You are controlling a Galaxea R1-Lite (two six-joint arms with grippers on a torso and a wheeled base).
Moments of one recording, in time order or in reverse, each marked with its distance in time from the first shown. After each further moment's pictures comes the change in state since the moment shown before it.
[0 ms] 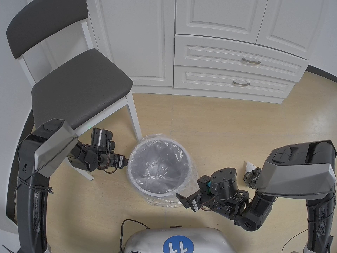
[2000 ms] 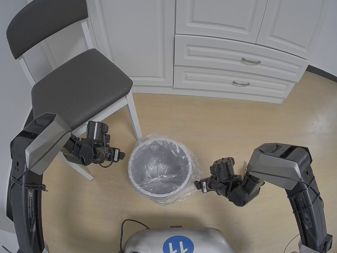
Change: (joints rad) left arm 0.012 -0.070 0.007 0.036 0.064 -0.004; right arm -0.240 0.281 -0.398 0.262 -0.010 0.134
